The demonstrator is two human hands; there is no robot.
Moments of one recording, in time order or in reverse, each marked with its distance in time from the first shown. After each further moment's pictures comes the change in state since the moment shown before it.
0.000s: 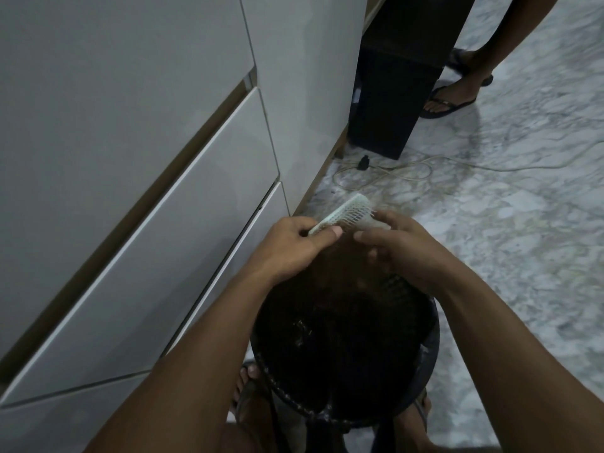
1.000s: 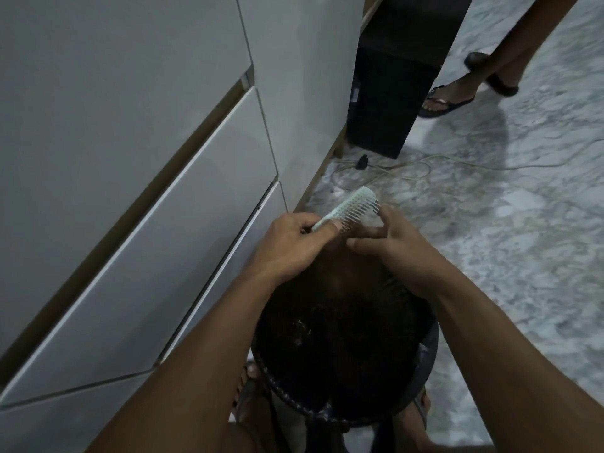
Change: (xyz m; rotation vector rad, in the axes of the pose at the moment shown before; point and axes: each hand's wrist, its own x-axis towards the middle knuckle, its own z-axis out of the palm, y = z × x) left_hand 0.001 0.001 0.004 -0.005 0.044 0.104; right_hand -0.004 0.000 0.011 0.064 -0.041 -0.088
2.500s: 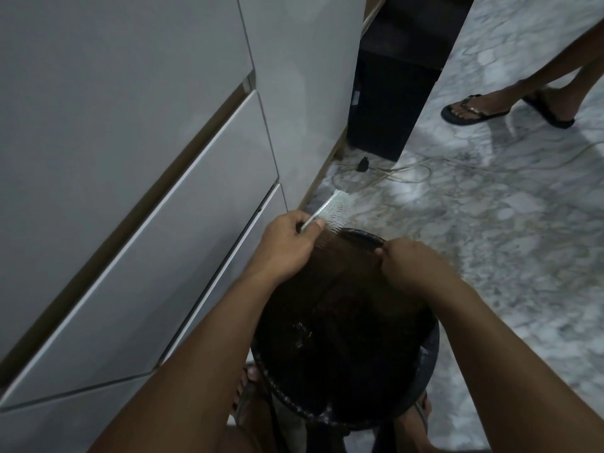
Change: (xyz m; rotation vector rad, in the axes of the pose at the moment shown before) left_hand 0.009 -0.010 0.000 0.011 0.122 -0.057; right_hand 0.009 0.017 -0.014 -1.081 0.140 0.195
